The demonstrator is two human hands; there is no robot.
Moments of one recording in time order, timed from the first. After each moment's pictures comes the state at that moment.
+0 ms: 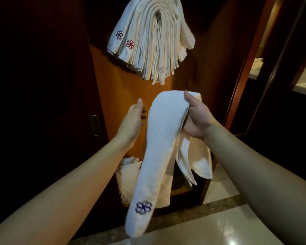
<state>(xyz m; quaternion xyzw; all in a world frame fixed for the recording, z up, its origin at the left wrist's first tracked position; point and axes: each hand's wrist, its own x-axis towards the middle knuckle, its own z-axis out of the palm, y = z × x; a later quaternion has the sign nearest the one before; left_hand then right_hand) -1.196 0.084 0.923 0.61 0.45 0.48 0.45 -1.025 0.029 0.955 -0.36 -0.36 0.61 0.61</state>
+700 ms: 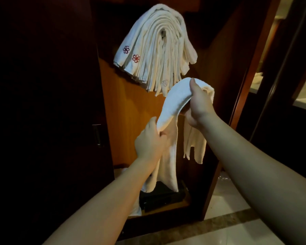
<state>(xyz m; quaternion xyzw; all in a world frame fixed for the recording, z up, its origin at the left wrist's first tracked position) -1.163 0.077 0.893 0.73 0.53 0.43 0.11 -1.038 0.057 1.005 -0.42 -0.34 0.44 0.72</state>
